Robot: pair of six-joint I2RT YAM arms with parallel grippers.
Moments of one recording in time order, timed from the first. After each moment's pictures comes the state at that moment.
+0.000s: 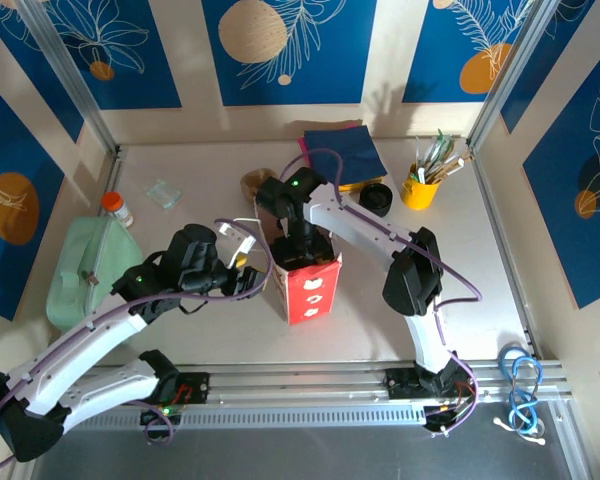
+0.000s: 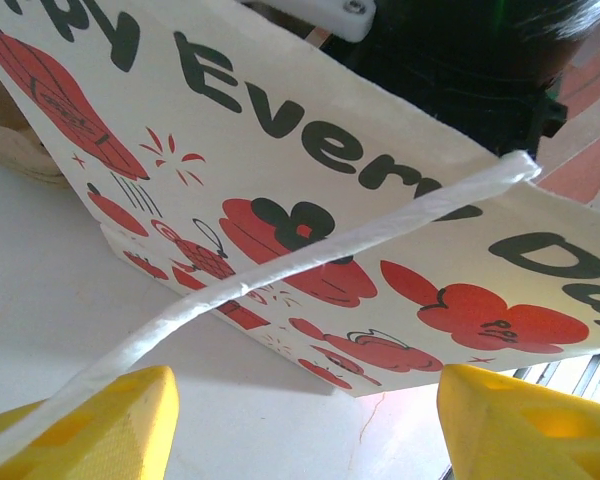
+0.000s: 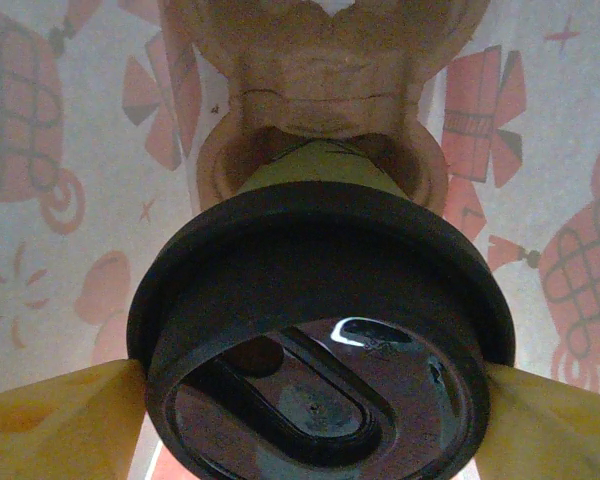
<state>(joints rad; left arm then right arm) -0.73 0.91 0.89 -0.65 0.17 -0.15 0.86 2.04 2.02 -1.62 -0.12 0.51</state>
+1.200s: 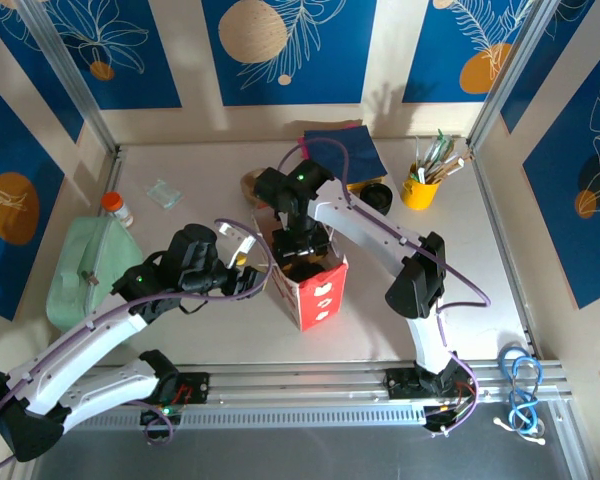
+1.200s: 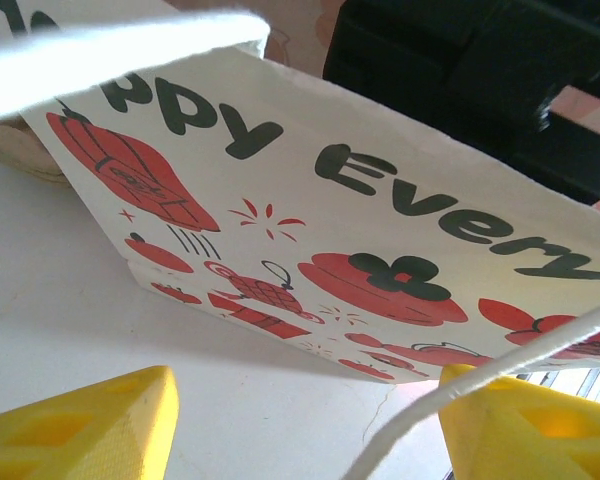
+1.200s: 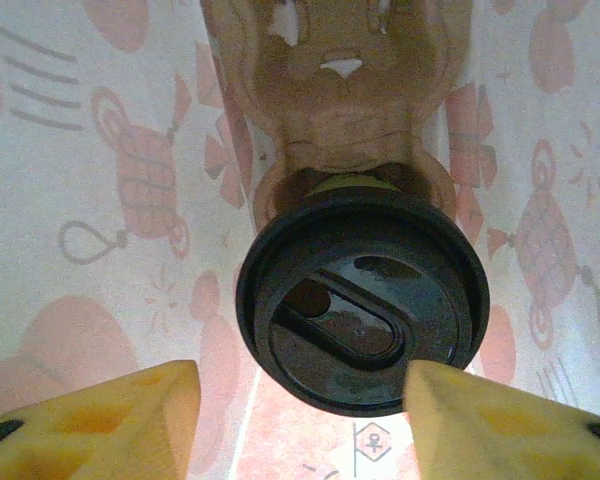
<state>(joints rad) -0.73 0.91 0.89 -0.65 0.17 -0.15 0.88 2.02 2.13 -1.68 -0.09 0.52</state>
